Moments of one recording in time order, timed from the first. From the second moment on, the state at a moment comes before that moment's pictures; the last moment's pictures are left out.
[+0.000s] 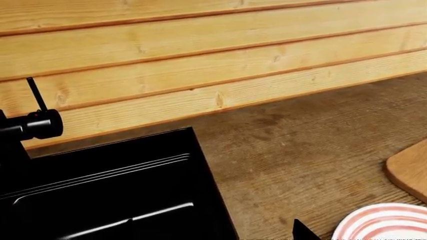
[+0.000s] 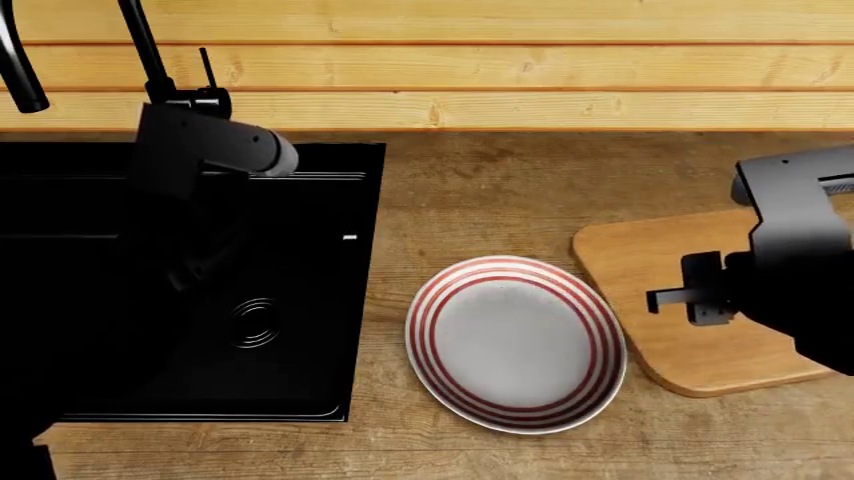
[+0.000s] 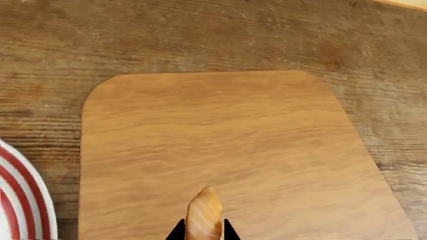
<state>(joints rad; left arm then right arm) -0.92 -0.50 0.12 0.44 -1.27 -1.31 -0.61 1.14 0.89 -0.51 -0.01 1.84 1.34 1.12</state>
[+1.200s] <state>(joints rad) -0.97 -0.54 0.08 0.52 -1.42 -1.32 -0.78 1.14 0.88 -0.36 -0.37 1.83 1.13 1.16</state>
